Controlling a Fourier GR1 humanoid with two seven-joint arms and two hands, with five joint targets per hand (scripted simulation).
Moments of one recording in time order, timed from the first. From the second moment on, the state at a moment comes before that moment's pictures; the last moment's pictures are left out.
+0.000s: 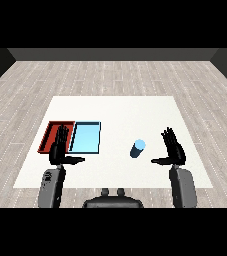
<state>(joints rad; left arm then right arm) -0.01 0.07 0.05 -1.69 0.09 -0.09 -0.32 -0.02 -0.16 -0.17 -1.56 -0.25 0.30 -0.23</state>
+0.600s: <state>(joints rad) -0.03 0.07 0.08 -1.64 0.11 -0.11 -0.37 -0.03 -0.15 -0.18 -1.57 -0.29 0.32 -0.17</state>
